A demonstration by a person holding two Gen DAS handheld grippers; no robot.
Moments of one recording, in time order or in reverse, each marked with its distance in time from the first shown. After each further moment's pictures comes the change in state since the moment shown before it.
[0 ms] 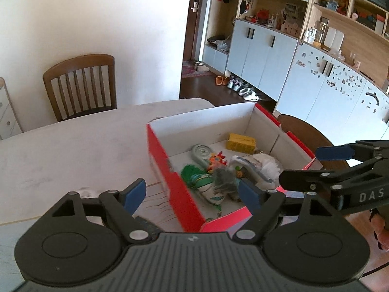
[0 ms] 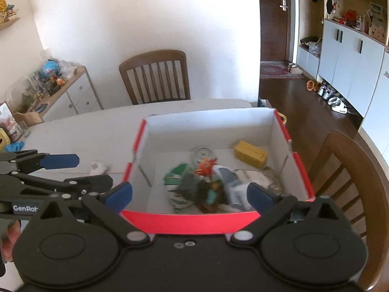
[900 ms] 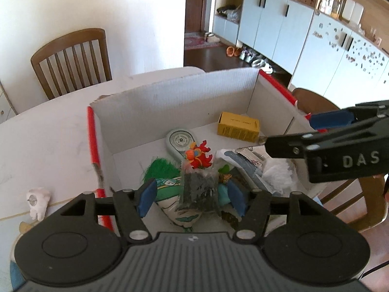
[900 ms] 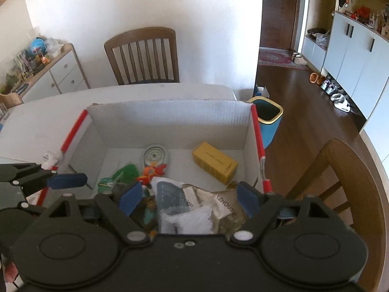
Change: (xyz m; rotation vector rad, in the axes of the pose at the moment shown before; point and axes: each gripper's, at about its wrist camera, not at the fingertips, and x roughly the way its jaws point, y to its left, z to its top) left arm 0.123 -0.075 0.013 -0.005 0.144 0.076; right arm 0.074 -0.093 0.033 -0.069 0.117 -0.007
